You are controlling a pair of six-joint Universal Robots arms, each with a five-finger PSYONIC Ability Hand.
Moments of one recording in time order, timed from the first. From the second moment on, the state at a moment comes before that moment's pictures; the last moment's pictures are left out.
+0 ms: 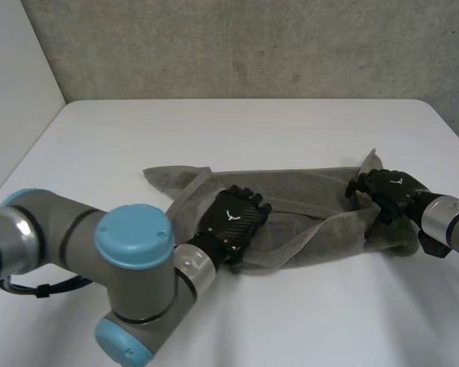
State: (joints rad) left arm 3.97 -2.19 -1.52 3.47 -1.46 3.41; right arm 1.57 -1.03 1.52 0.04 1.04 2.76; left_hand 0.27 0.27 0.23 0.23 0.11; right_hand 0.44 0.45 0.22 0.25 0.25
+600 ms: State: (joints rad) left arm 3.93 -2.32 -1.37 3.47 -1.60 3.41; right arm 1.64 -1.02 1.53 0.04 1.01 2.78; left_hand 1.23 1.20 0.23 0.23 1.07; right_hand 1.31 1.31 0.22 0.25 1.16
